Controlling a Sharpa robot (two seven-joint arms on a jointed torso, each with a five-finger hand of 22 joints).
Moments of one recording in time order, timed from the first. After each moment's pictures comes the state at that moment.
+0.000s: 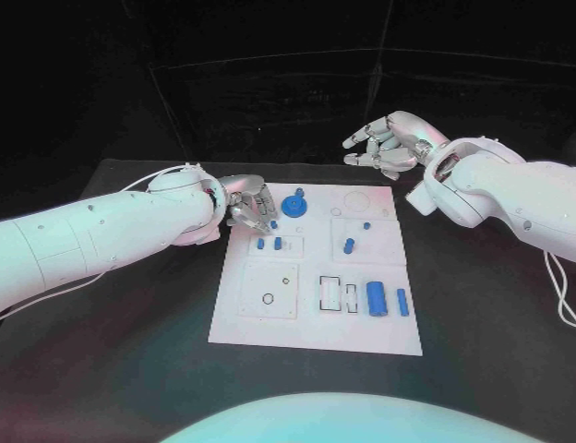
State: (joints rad) left arm 1.22 -0.67 -0.08 1.25 -1.27 -0.04 -0.08; left_hand 1.28 -0.15 0.44 -0.08 0.08 0.92 0.15 0.10 0.06 1.03 0.09 0.22 0.07 1.47 0.00 1.41 1.10 0.14 1.38 0.10 0.99 0.95; right arm 1.28 -0.72 -0.01 1.32 -0.92 -0.28 0.14; right_hand 1.34 0.00 0.08 0.05 0.35 0.83 0.17 0.22 0.07 1.12 0.07 1.01 0.88 1.46 0.00 1.43 1.29 0.12 1.26 0.09 1.25 0.84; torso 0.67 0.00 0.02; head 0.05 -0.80
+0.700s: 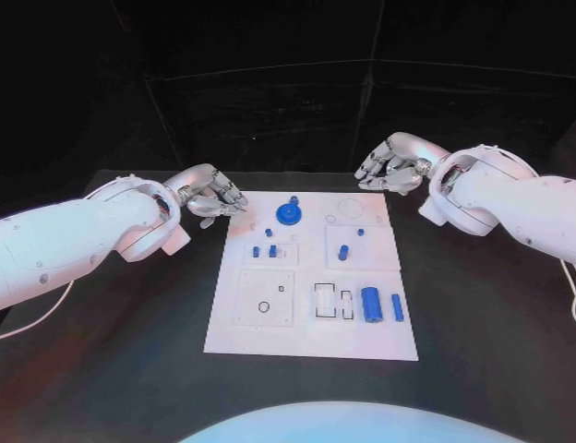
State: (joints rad) left arm 1.23 -0.85 -0.08 1.35 -0.84 -0.20 0.07; left_hand 1.29 -0.08 0.39 -0.05 0.08 1.01 0.17 0.15 0.08 1.08 0.10 0.28 0.08 1.46 0.01 1.37 1.03 0.14 1.36 0.11 0.91 0.88; right arm 1.26 -0.78 -0.01 1.33 -1.18 -0.23 0.02; right_hand 1.38 -0.09 0.29 0.01 0.31 1.02 0.14 0.21 0.07 1.10 0.06 0.37 0.32 1.46 -0.02 1.34 1.19 0.12 1.25 0.08 1.17 0.73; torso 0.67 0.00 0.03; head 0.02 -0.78
